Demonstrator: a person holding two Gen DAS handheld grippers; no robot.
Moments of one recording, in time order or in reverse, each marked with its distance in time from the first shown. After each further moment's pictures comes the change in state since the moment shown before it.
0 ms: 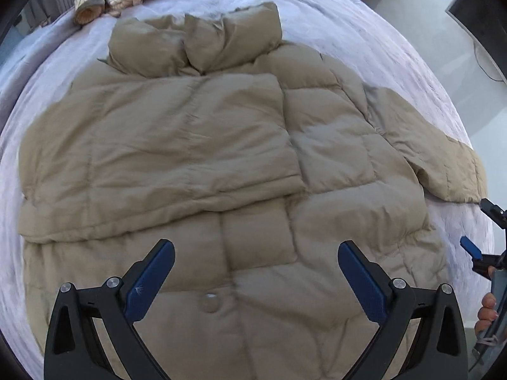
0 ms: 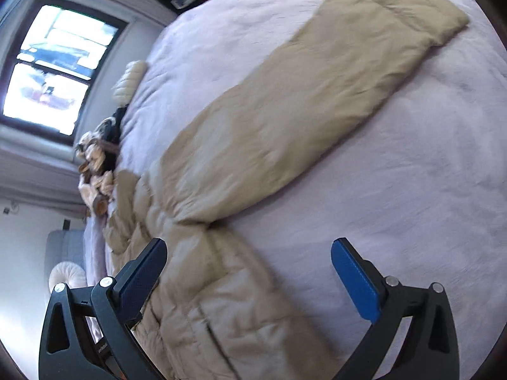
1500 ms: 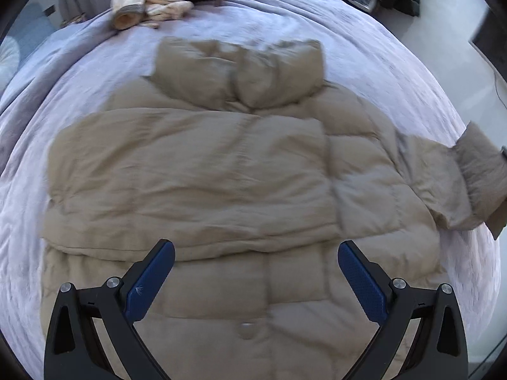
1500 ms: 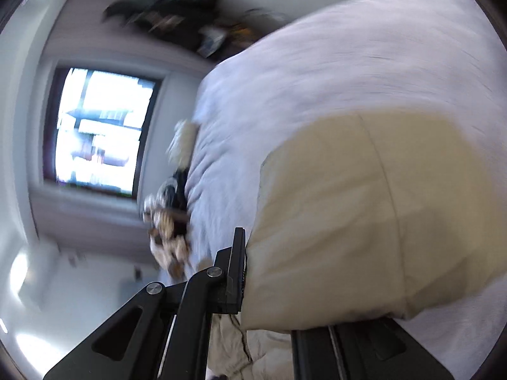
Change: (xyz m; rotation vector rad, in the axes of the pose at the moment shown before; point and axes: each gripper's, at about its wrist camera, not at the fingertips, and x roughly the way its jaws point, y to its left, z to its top) left arm -0.018 0.038 0.024 -0.113 -0.117 0.085; right arm 0.004 0.052 0.136 0.063 -0.131 0.353
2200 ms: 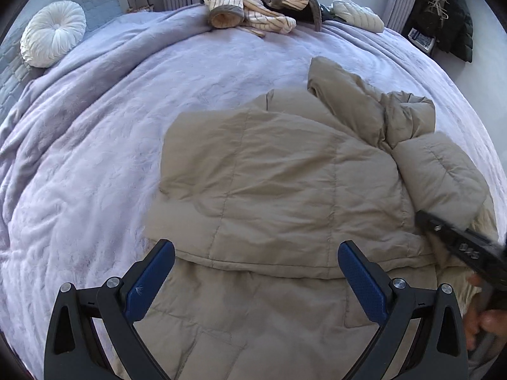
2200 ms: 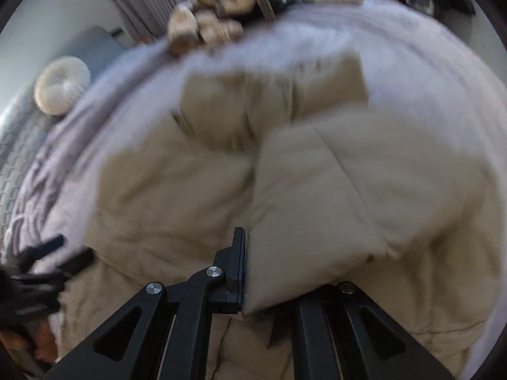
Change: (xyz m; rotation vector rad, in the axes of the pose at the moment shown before) left arm -0.015 0.147 -0.011 -0.160 -0.097 0.149; right arm 0.223 0.146 -0.313 -0.936 0.506 -0.312
